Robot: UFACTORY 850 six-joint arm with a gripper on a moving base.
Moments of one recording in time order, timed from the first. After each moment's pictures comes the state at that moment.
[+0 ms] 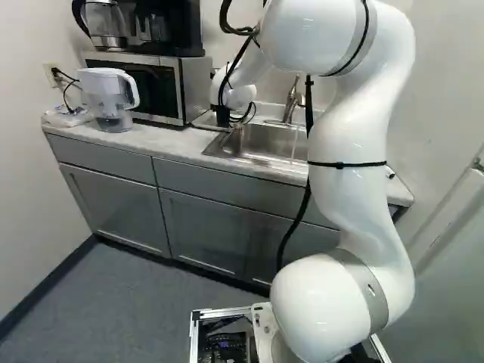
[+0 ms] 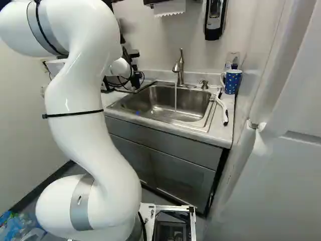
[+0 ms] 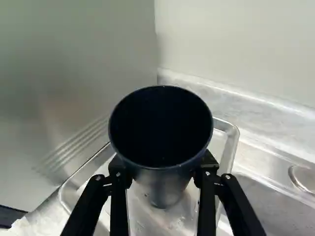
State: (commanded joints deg) arm 10.9 -25.7 -74.2 2.8 17.2 -2.6
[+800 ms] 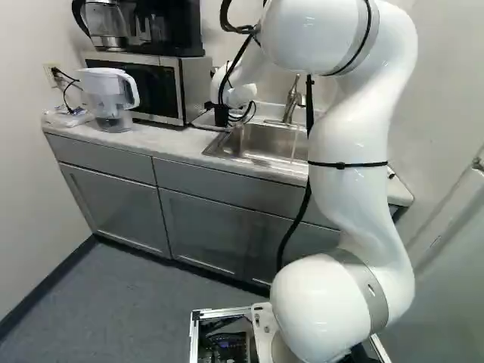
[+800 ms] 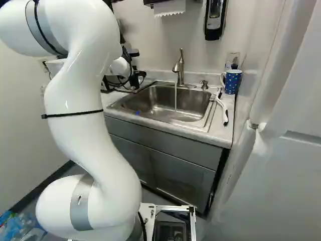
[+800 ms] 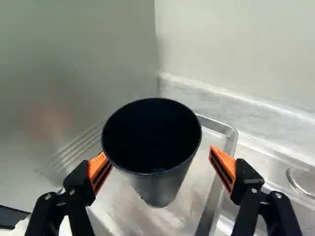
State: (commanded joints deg) arm 10.9 -24.8 -74.4 2.8 17.2 -2.6
